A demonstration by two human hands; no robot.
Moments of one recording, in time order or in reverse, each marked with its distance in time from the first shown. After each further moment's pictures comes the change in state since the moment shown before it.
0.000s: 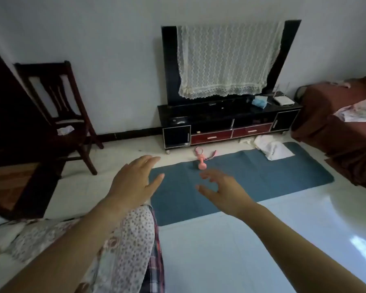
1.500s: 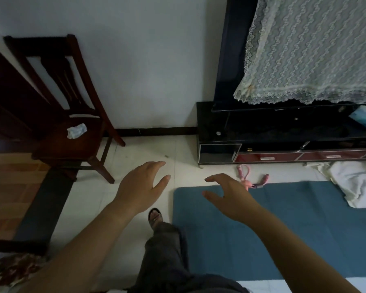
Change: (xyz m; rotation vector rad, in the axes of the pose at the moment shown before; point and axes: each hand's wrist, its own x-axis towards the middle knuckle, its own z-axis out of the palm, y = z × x) left_hand 0.489 -0.296 0.060 -0.099 -0.113 -0.287; right_hand 0.616 0.043 0.053 0.011 -0.273 -0.017
